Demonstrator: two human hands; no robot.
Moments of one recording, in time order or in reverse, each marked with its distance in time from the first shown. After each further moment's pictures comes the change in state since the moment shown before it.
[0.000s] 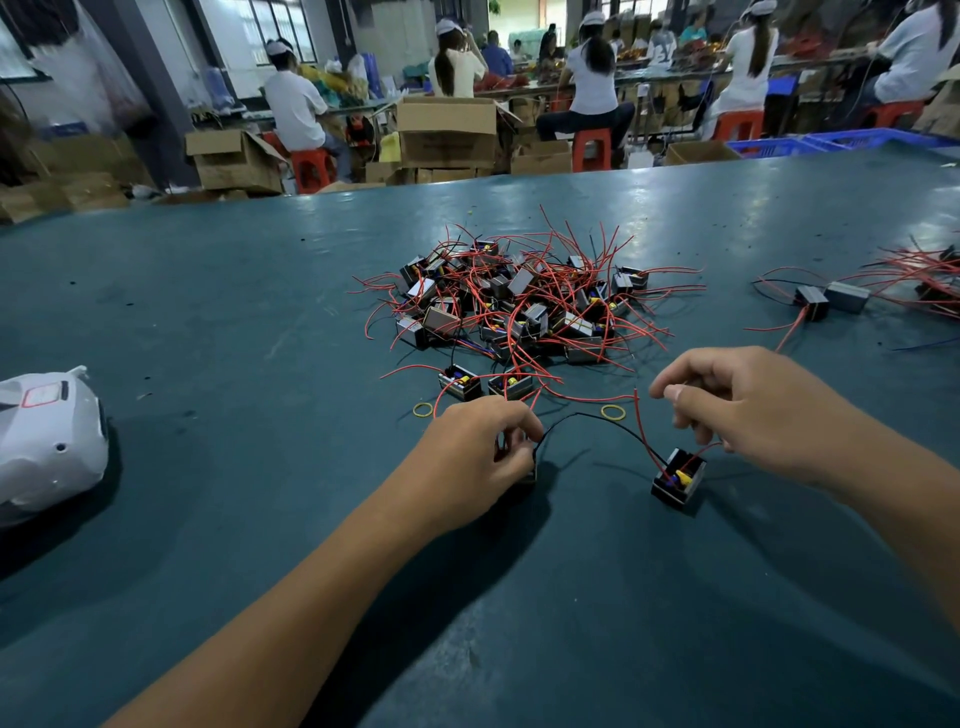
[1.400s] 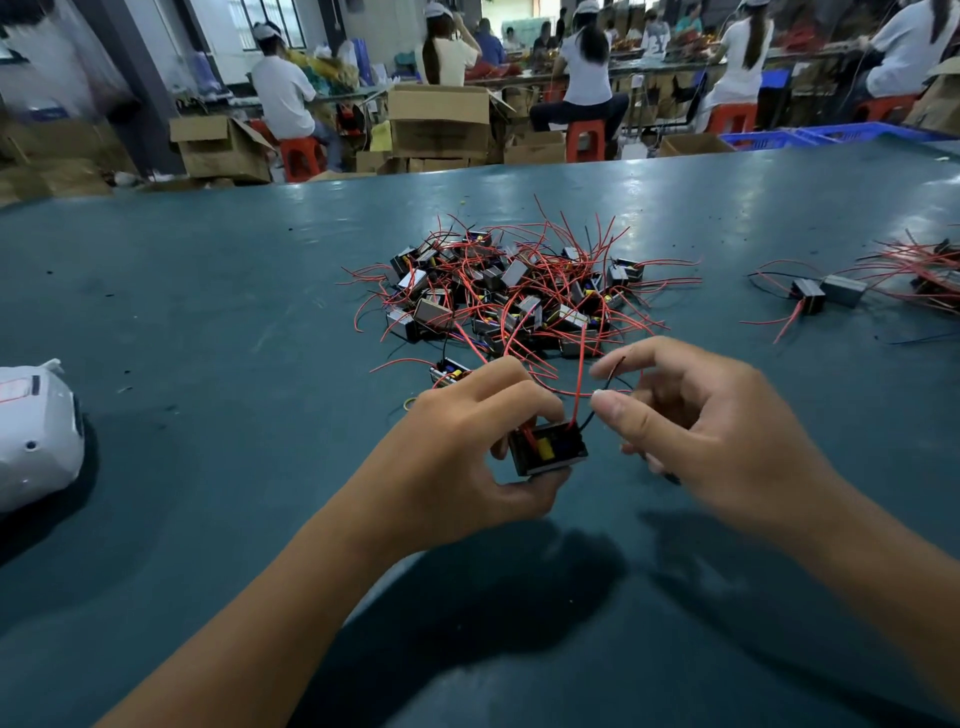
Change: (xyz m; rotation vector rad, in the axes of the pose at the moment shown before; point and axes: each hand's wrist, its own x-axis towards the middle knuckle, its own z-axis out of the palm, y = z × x) left_hand -0.012 0.028 -0.028 -0.012 0.173 0.456; right_hand -0.031 -0.042 0.031 0.337 0.122 -0.241
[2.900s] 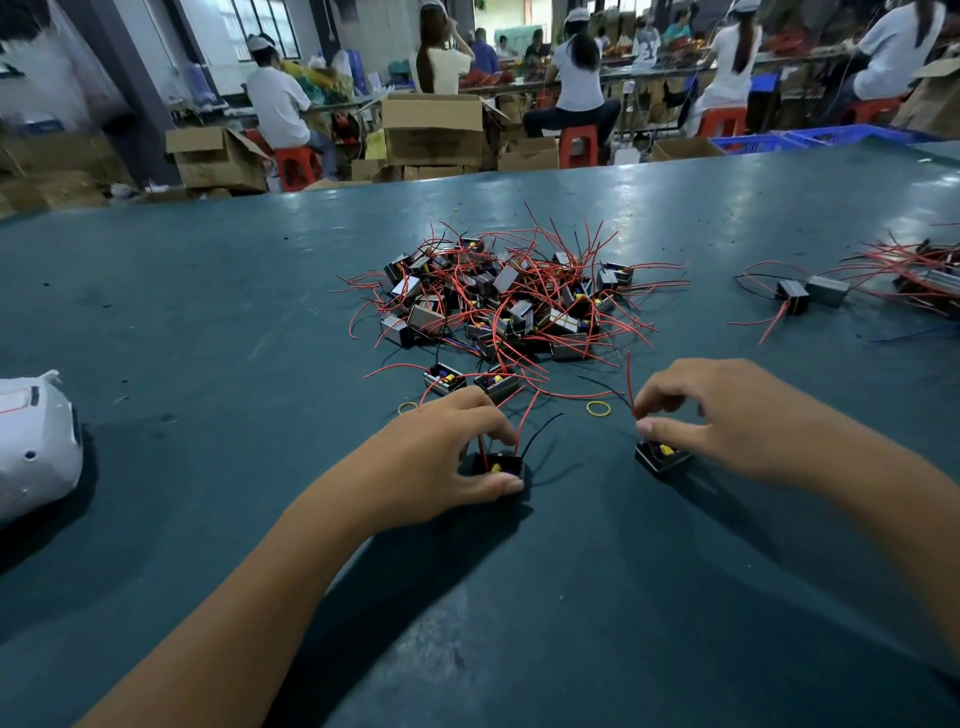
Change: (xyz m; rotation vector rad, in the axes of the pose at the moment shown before) left_hand -0.010 -0.044 0.004 0.067 -0.445 -0.359; right_hand 0.026 0.050 -0.047 -0.724 -0.312 0.045
